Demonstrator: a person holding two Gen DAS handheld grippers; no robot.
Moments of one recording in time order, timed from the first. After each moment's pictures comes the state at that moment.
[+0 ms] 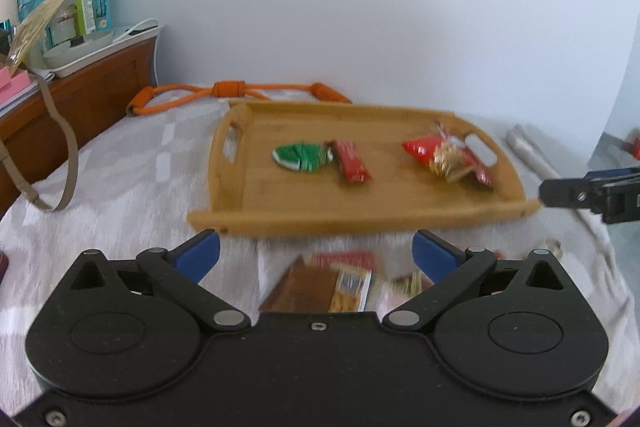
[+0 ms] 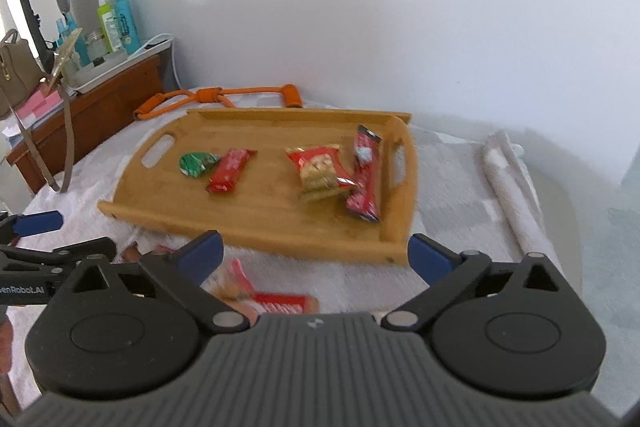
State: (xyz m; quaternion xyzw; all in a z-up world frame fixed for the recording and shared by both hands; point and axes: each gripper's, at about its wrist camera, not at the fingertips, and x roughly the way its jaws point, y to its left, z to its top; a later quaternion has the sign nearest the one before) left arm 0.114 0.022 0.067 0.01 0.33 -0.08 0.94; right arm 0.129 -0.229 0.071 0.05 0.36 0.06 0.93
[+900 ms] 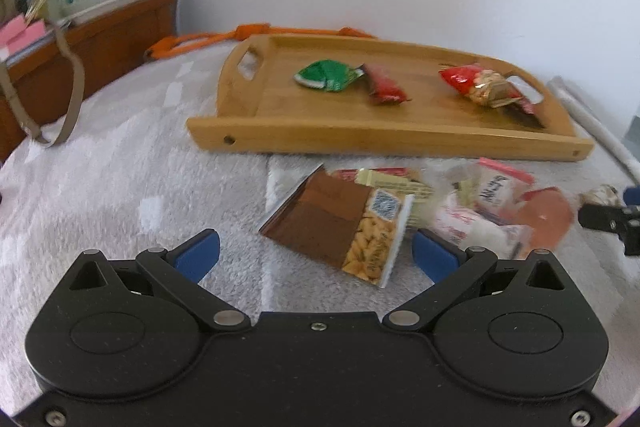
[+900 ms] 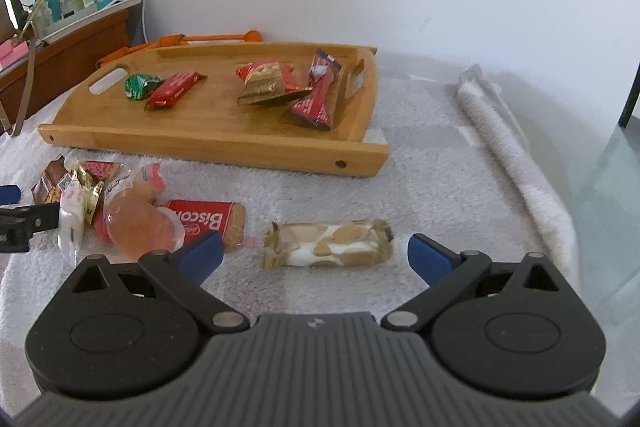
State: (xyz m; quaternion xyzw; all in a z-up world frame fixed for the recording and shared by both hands) left arm 0.119 0.018 -0.009 0.01 0.37 -0.03 0.93; right arm 0.115 -0.245 -0.016 0.02 0.38 0.04 0.93
